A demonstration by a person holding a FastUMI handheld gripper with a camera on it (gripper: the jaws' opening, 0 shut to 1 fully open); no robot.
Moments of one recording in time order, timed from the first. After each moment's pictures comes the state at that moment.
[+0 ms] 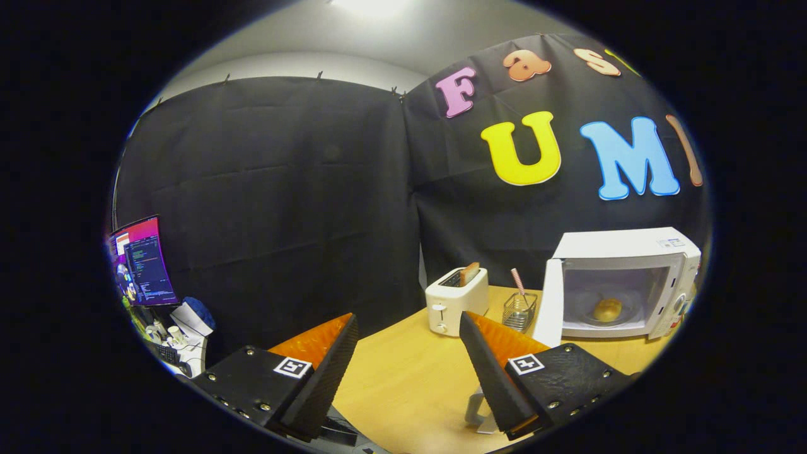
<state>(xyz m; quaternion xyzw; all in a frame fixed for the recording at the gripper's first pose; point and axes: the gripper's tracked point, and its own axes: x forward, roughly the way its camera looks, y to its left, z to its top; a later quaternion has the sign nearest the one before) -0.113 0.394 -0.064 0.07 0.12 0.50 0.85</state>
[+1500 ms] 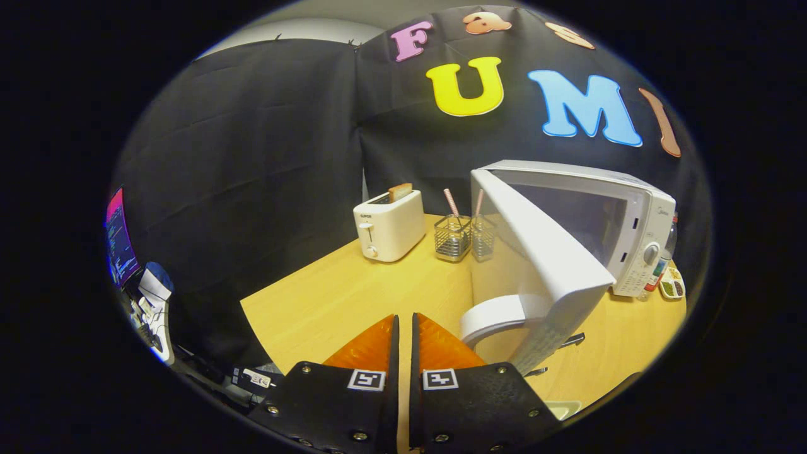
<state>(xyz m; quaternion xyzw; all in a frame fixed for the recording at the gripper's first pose) -0.057 0.287 -0.191 0.00 0.25 0.39 0.89</state>
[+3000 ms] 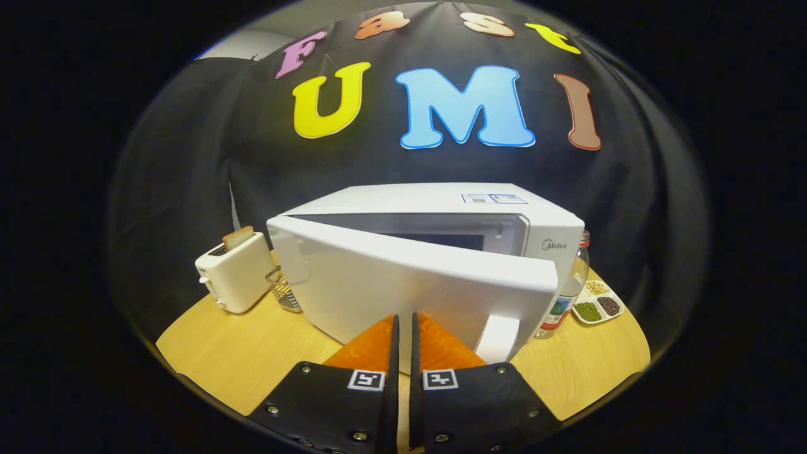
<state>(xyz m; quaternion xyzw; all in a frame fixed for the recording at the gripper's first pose) 0.167 0.153 -0.194 0.01 0.22 0.17 0.96</state>
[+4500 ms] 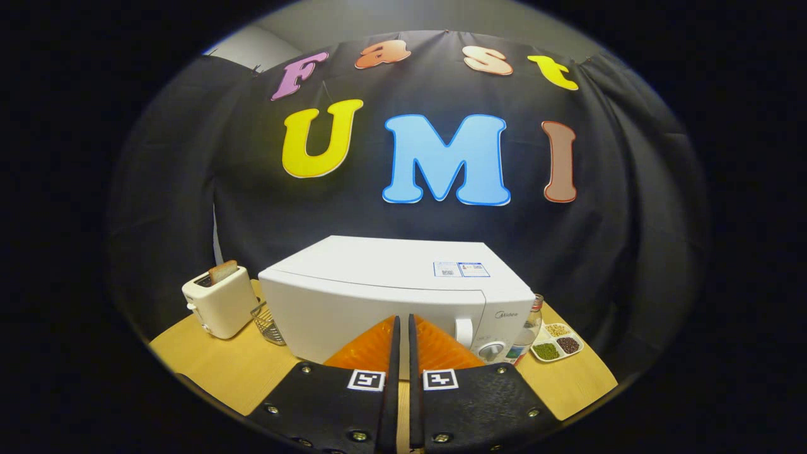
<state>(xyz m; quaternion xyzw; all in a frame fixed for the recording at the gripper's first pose) 0.154 0.129 -0.097 -0.01 0.13 0.12 0.98</state>
